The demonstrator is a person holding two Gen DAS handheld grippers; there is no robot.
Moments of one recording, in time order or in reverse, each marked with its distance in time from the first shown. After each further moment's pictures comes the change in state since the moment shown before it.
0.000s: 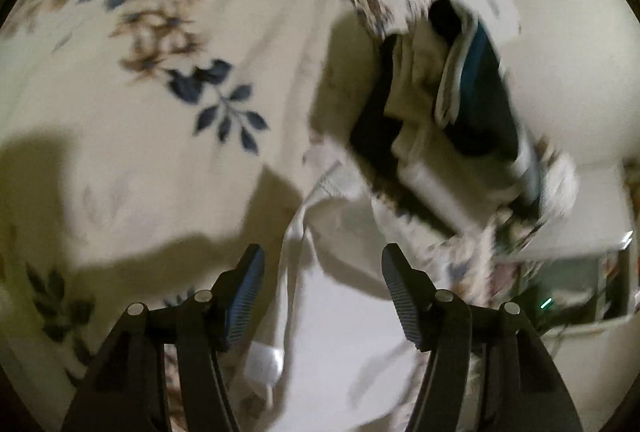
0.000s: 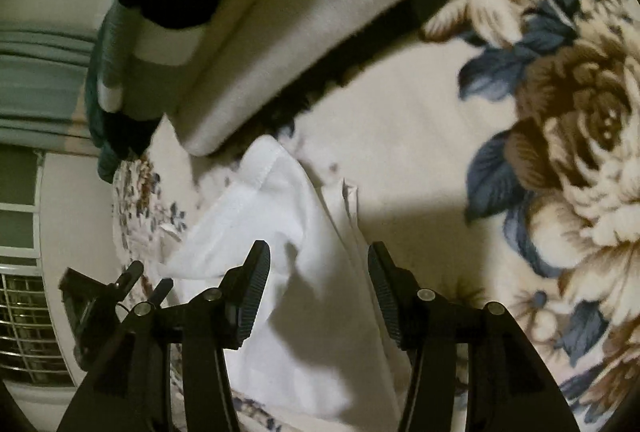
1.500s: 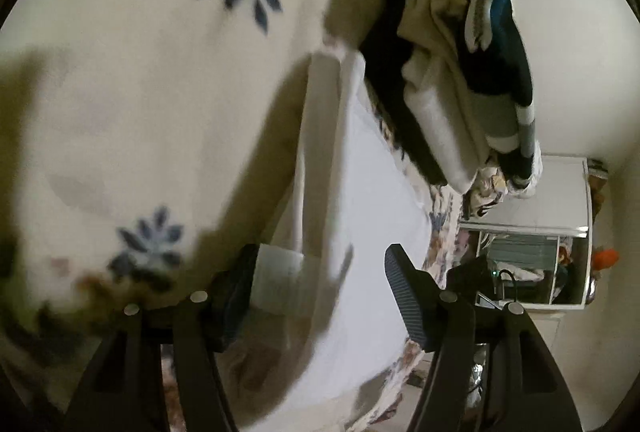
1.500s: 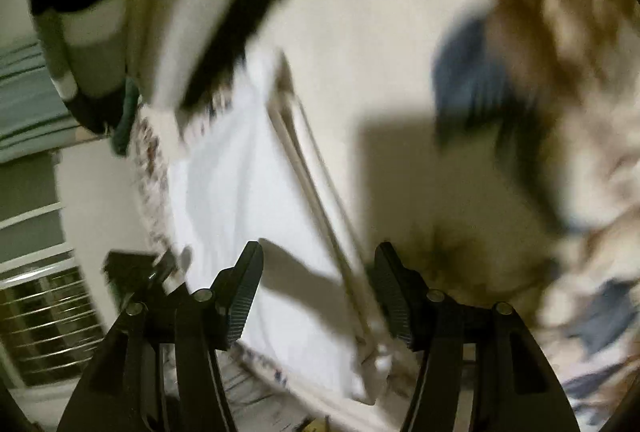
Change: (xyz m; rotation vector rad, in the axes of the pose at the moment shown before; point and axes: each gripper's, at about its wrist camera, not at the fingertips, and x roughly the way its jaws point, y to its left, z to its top) left arm 0.036 0.031 -0.042 -0.088 0.183 -0.199; right arm 0.029 -0.067 -0.027 0.130 0.298 0.197
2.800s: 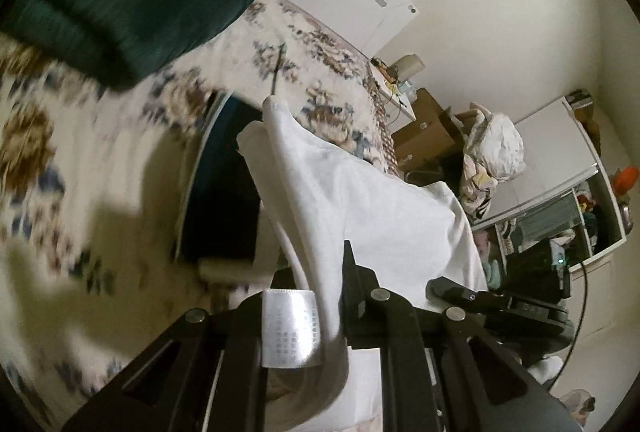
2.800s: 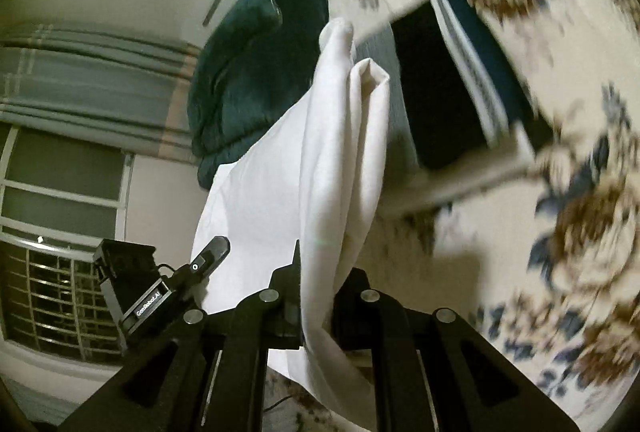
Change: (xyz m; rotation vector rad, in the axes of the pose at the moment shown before) left arm -0.095 -0.299 0.080 0.389 -0.225 0.077; right arm -0.221 0.274 0.003 -0.265 -0.355 0.021
